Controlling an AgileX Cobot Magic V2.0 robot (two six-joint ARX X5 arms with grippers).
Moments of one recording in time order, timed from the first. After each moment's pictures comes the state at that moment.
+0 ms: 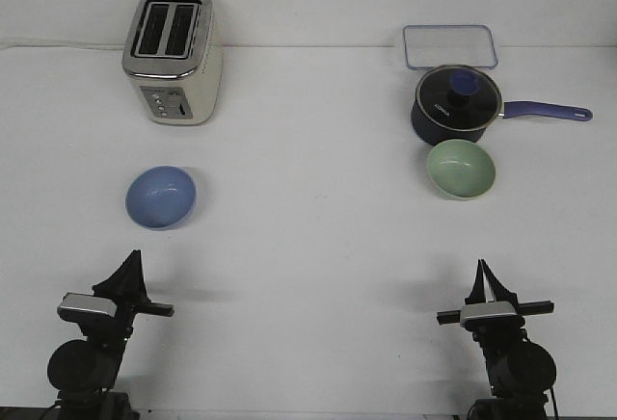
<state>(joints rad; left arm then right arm) -0.05 0.01 0.03 0.15 0.05 0.01 0.06 0.00 0.02 -0.06 0.03 -0.28</state>
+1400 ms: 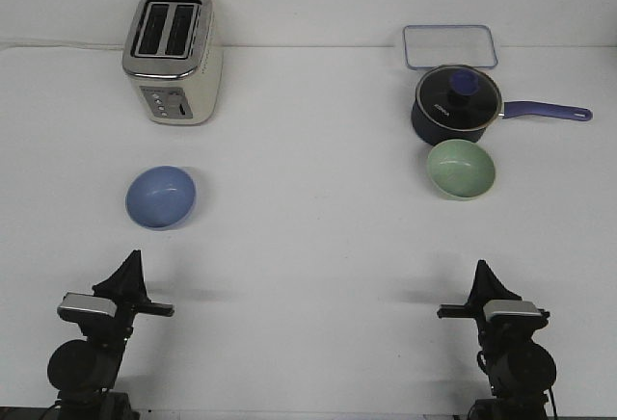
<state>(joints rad) -0.05 0.01 0.03 0.15 0.05 0.01 0.06 0.00 0.02 -0.08 0.03 0.18</state>
